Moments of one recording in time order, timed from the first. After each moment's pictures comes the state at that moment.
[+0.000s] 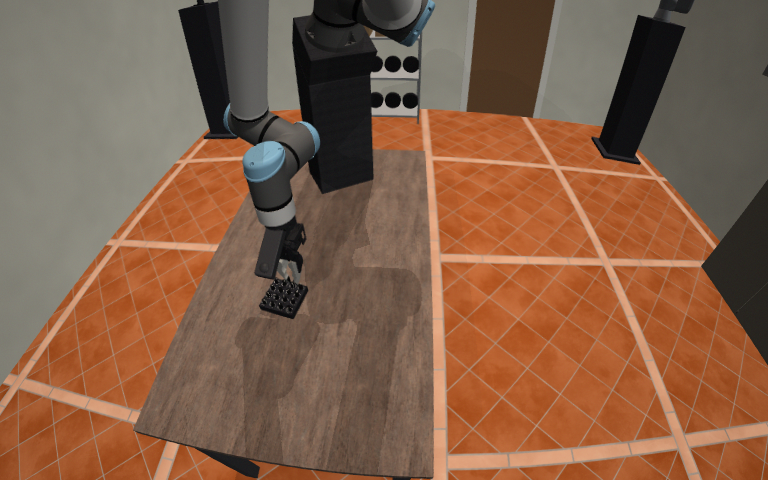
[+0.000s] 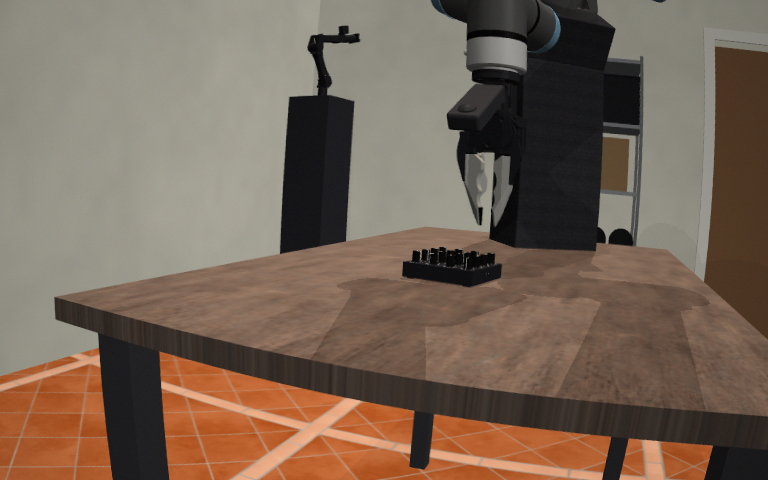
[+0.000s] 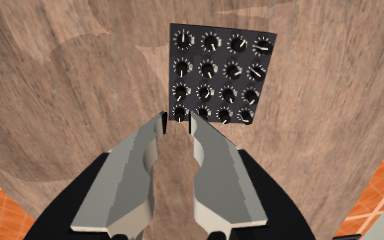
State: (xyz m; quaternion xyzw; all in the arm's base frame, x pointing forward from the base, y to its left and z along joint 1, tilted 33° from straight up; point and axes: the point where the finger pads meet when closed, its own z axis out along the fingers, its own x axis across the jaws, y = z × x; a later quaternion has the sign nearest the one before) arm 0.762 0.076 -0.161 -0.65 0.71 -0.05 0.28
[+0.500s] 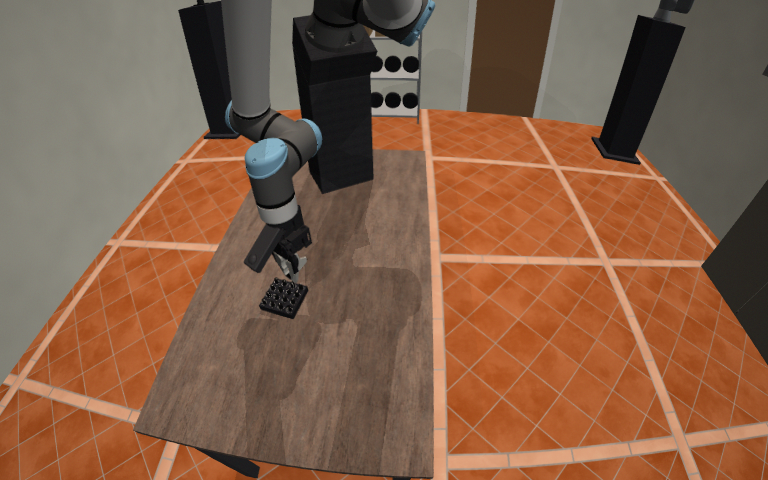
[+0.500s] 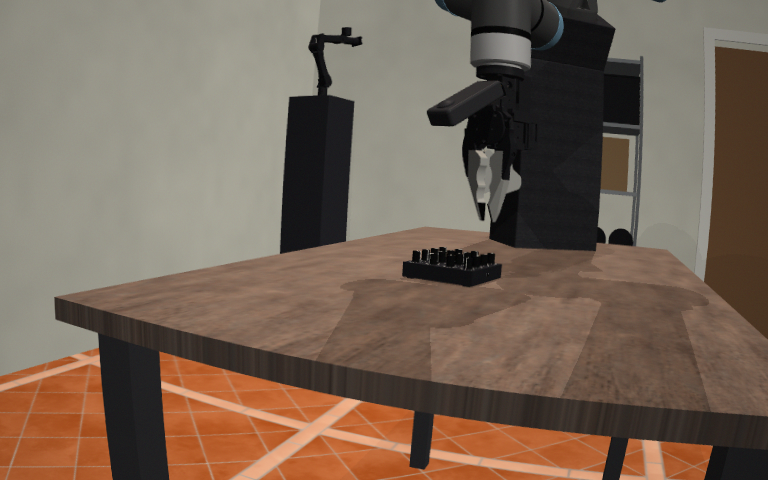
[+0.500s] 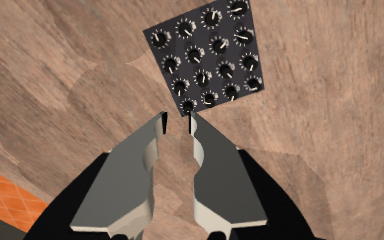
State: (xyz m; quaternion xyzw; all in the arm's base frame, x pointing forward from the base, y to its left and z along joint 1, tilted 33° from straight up) arm 0.756 0.073 -0.157 -0.48 0.83 0.01 0.28
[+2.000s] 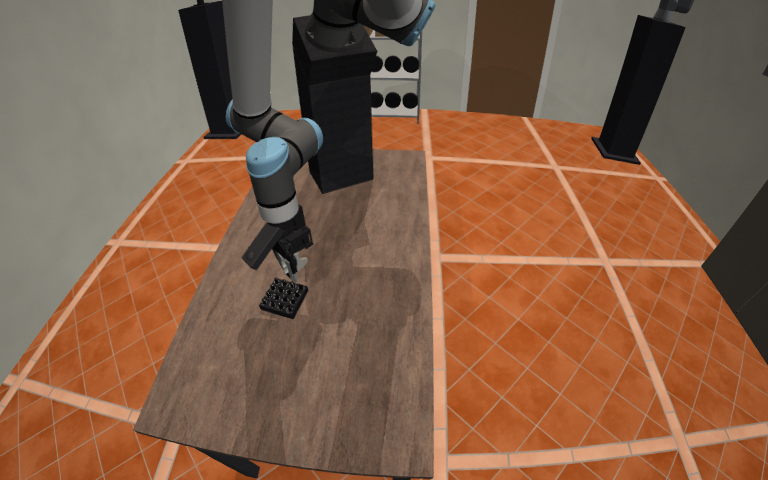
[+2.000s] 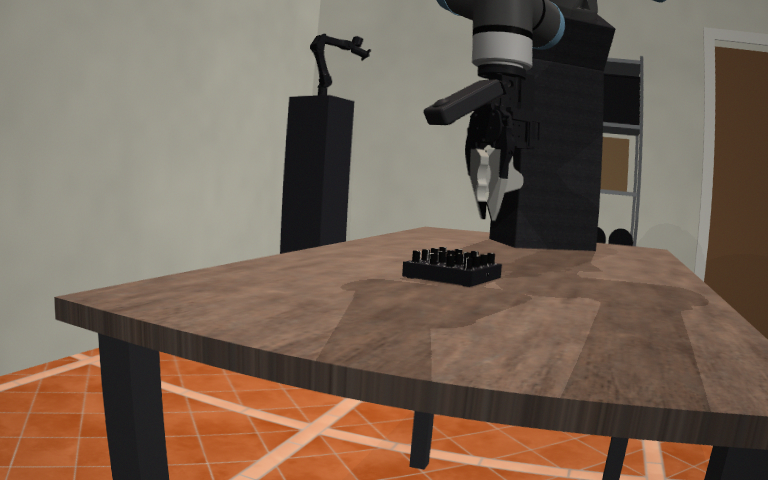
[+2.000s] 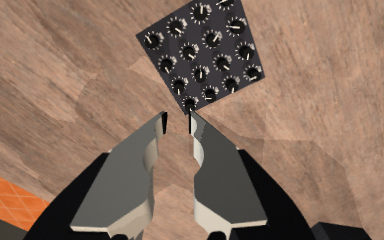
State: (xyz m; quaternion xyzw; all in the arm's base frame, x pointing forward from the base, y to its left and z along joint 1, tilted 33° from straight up) arm 0.754 0.072 -0.156 -0.43 0.86 0.03 0.28
